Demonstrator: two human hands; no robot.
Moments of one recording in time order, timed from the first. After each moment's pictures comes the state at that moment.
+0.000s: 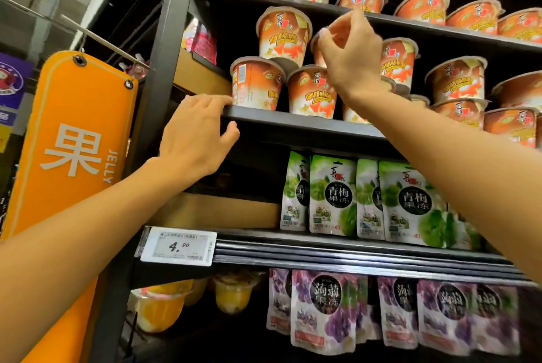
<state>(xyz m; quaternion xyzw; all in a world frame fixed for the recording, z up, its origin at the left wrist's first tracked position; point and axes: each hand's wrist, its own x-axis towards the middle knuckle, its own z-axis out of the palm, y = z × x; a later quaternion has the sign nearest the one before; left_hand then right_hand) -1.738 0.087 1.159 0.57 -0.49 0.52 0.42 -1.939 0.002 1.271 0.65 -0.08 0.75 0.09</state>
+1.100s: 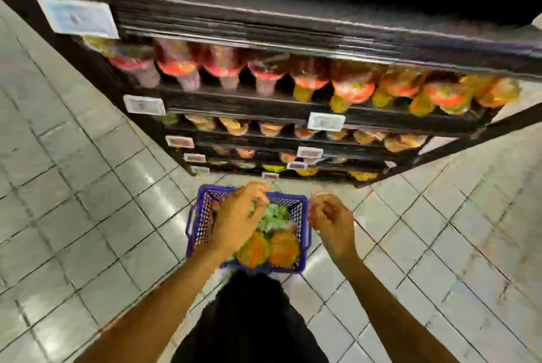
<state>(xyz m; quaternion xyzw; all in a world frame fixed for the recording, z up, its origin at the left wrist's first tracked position) -2.058 0.188 0.308 0.74 -0.43 -0.34 0.39 -2.238 0.088 0.322 0.57 -0.51 0.25 -0.59</state>
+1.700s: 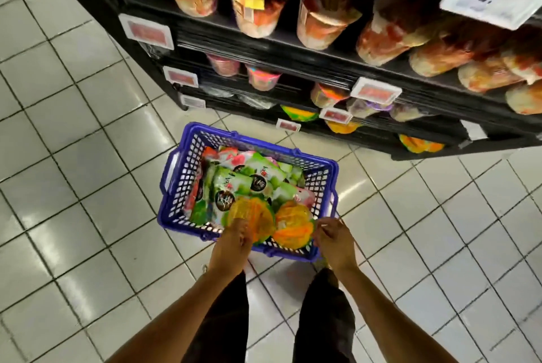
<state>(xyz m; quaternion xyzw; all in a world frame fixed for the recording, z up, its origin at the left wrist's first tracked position) -2.125 0.272 -0.028 0.83 -0.20 -0.45 0.26 -2.285 0.112 0.000 0.61 -0.63 -0.06 -0.48</state>
